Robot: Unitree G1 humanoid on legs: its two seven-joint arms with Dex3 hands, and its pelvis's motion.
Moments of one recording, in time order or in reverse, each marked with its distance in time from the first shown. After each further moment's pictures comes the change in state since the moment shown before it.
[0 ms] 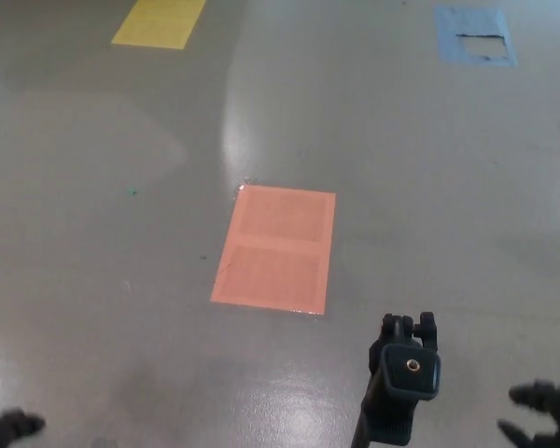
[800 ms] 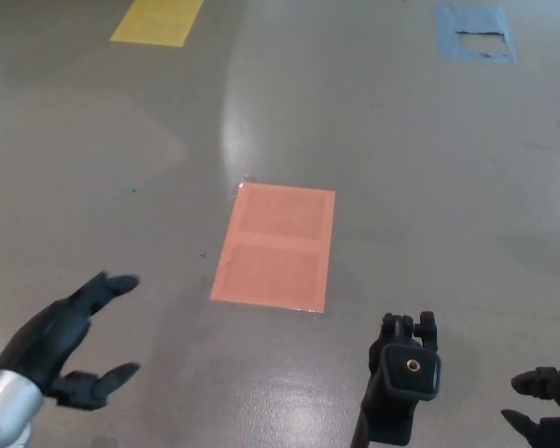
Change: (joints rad) left_arm 0.111 0.003 0.016 -0.580 0.010 -0.213 0.049; right_arm -0.043 -0.007 0.018 0.054 -0.022 0.000 0.035
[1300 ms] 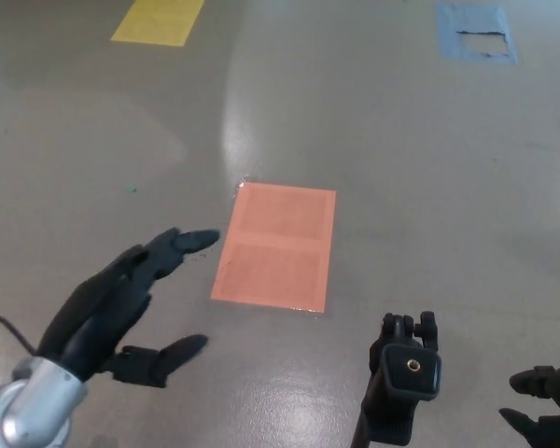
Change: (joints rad) left_arm 0.109 -0.009 -0.008 -0.462 -0.001 -0.002 -0.015; right_arm -0.003 0.002 0.000 0.000 -0.001 0.000 0.004
